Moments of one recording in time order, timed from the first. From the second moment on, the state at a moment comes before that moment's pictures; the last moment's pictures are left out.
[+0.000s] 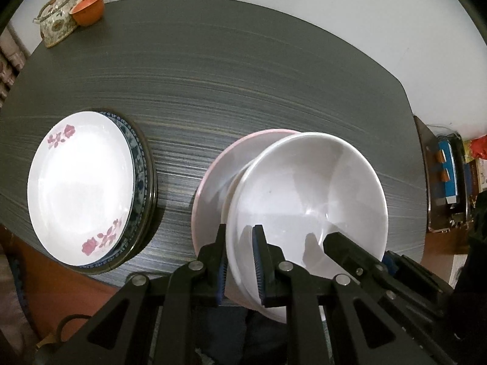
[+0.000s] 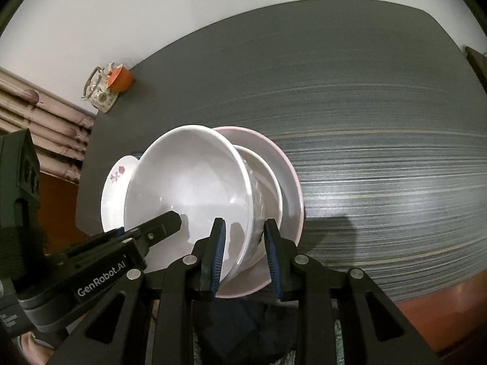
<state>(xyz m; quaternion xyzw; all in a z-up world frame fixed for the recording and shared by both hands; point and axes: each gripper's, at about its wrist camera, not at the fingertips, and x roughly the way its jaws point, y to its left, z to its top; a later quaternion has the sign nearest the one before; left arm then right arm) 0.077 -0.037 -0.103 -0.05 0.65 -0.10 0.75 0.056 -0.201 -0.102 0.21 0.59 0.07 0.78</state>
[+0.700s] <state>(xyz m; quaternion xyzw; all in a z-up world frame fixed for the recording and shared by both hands) 0.074 -0.058 -0.105 0.00 0.63 -0.08 0.77 0.053 -0.209 -0.106 0.20 0.60 0.08 0.77</state>
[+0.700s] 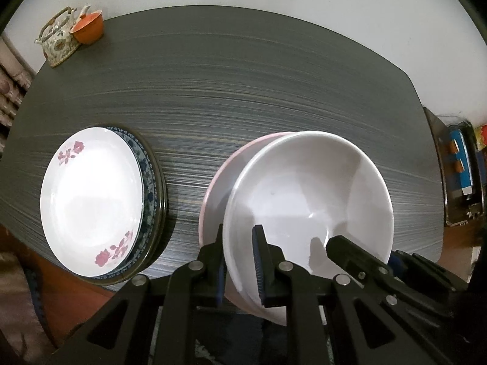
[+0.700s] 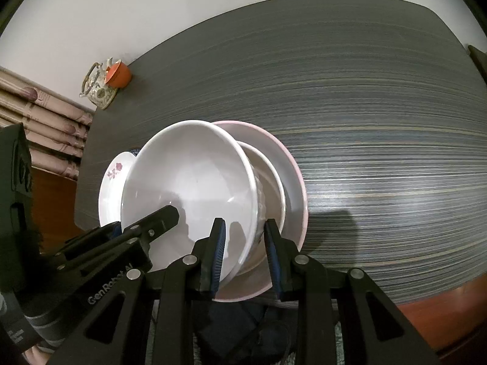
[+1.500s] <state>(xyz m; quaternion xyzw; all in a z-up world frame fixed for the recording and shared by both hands) 0.081 -0.063 -0.112 0.00 0.64 -0.08 0.76 0.046 -0.214 -0.102 0.20 0.59 0.07 0.78</state>
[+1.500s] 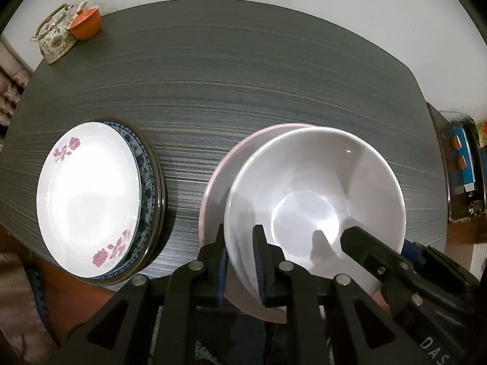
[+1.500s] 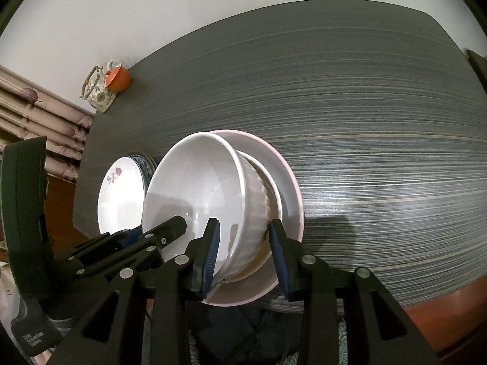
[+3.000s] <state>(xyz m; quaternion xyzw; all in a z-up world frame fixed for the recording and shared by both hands) 0.060 0.000 -0.065 -0.02 0.59 -0.06 0.80 0.029 -0.232 -0.080 0.22 0.55 0.05 0.80</state>
